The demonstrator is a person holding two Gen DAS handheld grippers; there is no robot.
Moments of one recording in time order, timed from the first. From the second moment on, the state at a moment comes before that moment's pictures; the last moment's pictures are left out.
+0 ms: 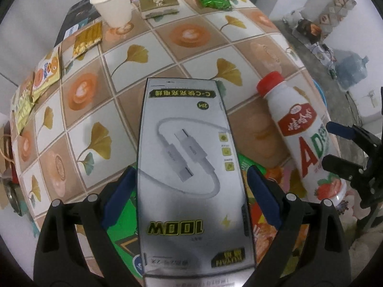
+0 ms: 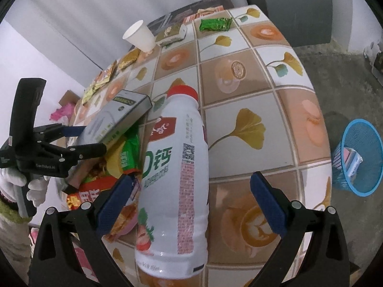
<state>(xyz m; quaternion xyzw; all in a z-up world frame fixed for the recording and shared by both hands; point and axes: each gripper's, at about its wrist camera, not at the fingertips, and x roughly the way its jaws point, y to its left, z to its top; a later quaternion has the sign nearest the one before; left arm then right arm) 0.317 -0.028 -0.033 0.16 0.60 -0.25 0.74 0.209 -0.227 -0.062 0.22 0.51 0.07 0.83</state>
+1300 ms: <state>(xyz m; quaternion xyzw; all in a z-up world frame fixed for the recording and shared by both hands) 0.258 -0.026 0.031 0.20 0.44 -0.18 0.86 0.231 -0.221 -0.081 0.27 0.52 0.12 0.80</state>
